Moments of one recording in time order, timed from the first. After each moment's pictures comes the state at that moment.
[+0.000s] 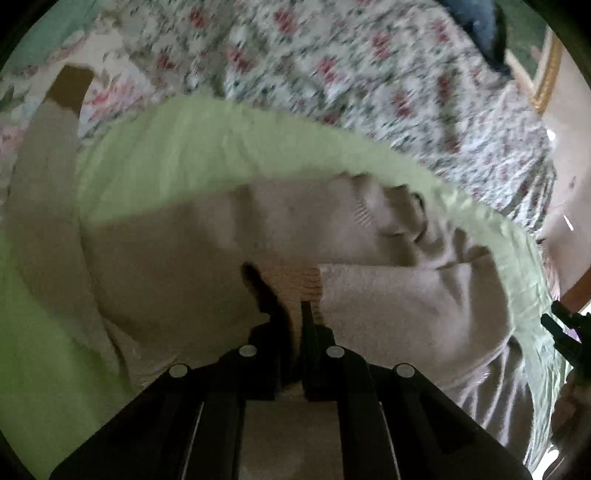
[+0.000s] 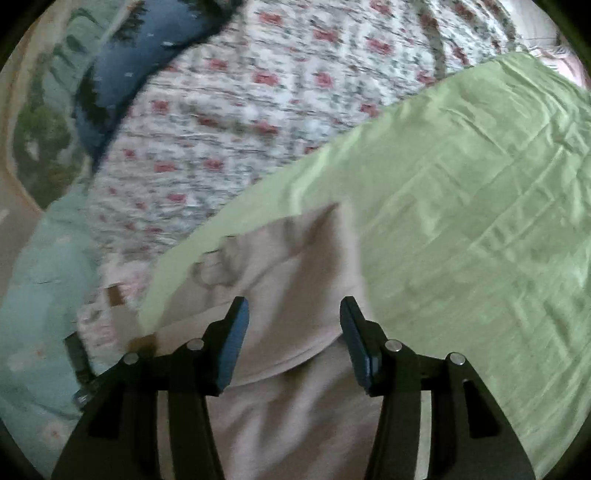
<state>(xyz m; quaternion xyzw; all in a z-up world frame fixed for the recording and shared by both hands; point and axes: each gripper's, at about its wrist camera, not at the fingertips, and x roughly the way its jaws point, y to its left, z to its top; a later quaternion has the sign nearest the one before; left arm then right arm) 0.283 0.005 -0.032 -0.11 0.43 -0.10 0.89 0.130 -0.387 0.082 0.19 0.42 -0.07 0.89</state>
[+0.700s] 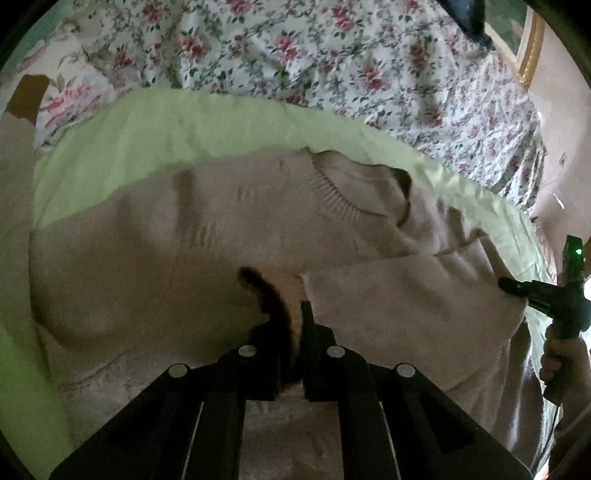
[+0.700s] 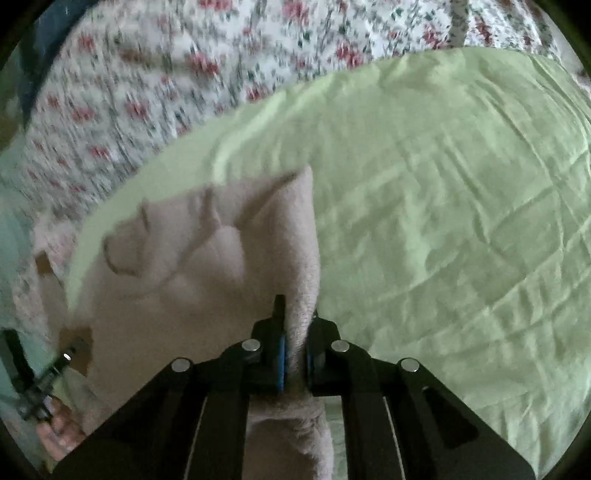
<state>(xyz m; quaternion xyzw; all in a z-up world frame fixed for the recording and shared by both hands) 0.287 -0.033 -0.046 -0.08 0.42 -0.13 0.89 0.204 -0.432 0.012 0.10 0.52 -0.11 0.84</state>
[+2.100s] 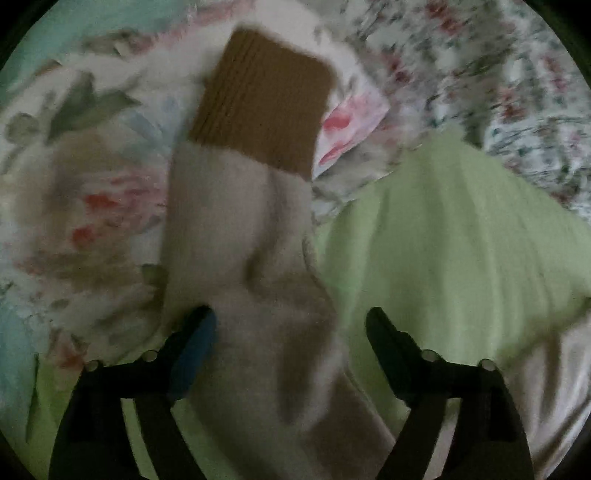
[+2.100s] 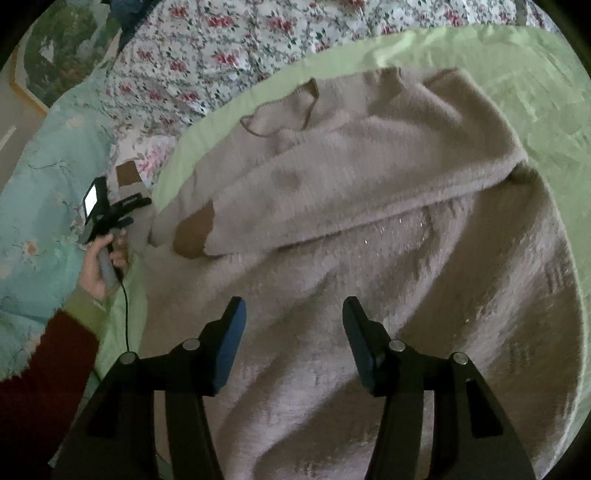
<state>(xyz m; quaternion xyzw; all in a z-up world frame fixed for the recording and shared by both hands) 0.406 0.213 -0.032 -0.04 0.45 0.17 0.88 0.093 -0.270 -0.011 0.14 0.56 0.04 0.82</state>
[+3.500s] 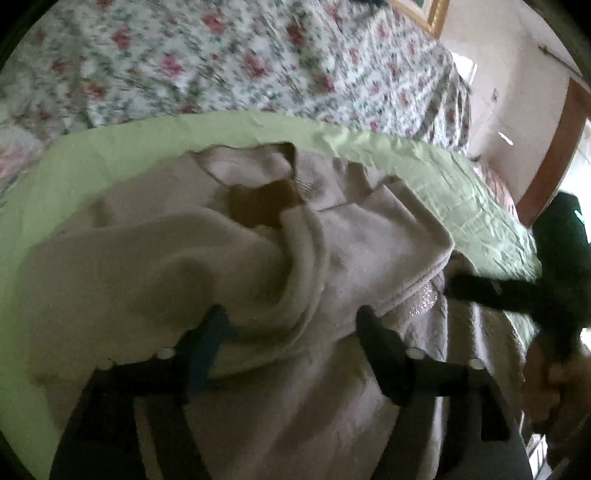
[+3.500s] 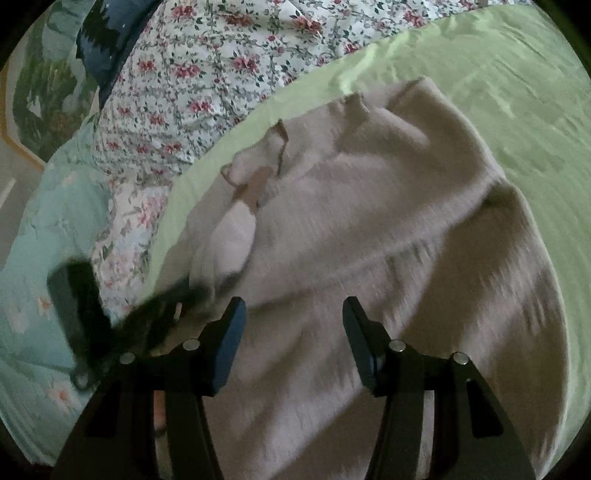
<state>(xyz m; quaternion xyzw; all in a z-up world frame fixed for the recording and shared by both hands) 0.214 -0.087 -0.014 0.00 0.41 -0.25 0.88 0.118 -0.306 0.003 0.21 0.50 0.02 0.84</state>
